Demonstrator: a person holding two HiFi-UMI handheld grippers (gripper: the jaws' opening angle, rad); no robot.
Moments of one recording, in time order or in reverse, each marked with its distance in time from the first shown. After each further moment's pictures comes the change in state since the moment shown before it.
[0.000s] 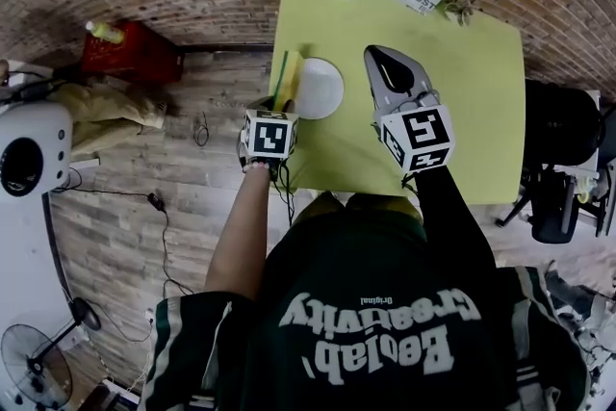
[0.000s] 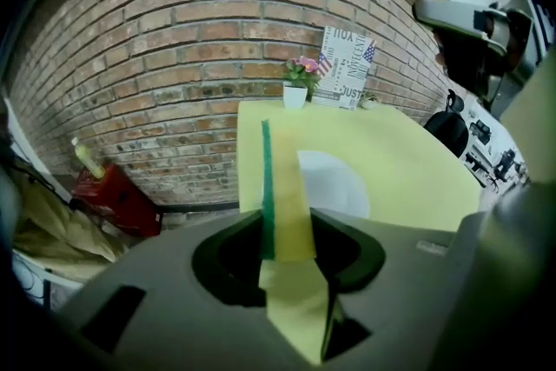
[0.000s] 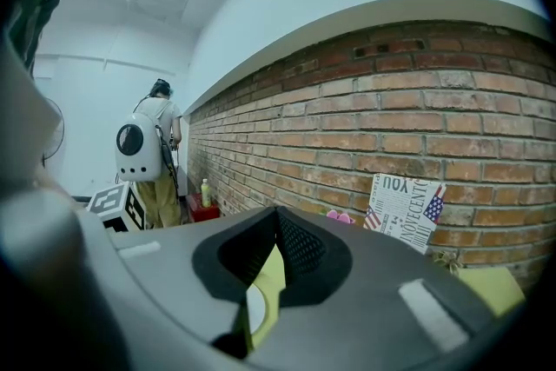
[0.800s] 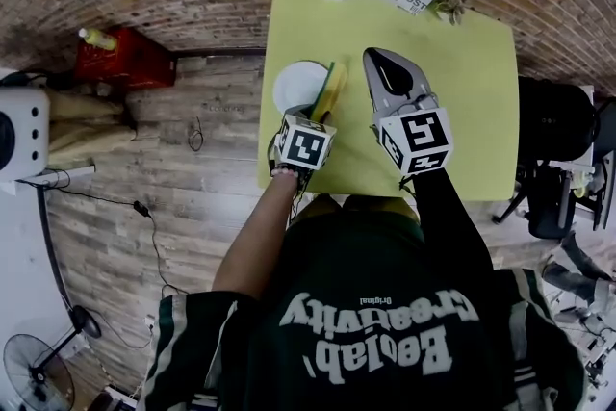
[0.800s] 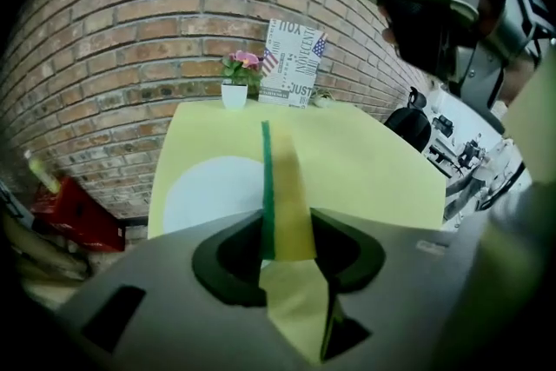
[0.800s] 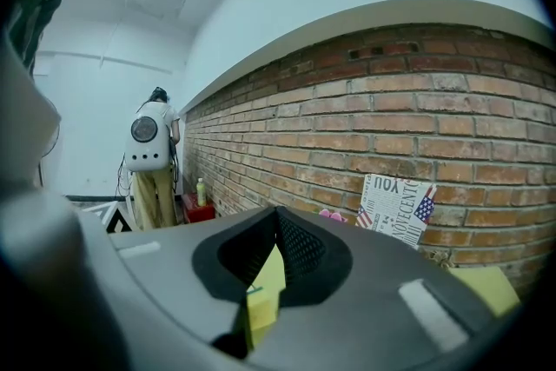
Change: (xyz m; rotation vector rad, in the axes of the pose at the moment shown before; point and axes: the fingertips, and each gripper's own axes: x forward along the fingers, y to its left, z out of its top) left arm 0.021 -0.105 0.013 0.109 -0.019 -0.202; right arm -0.007 -0.009 0.000 0.000 0.001 -0.028
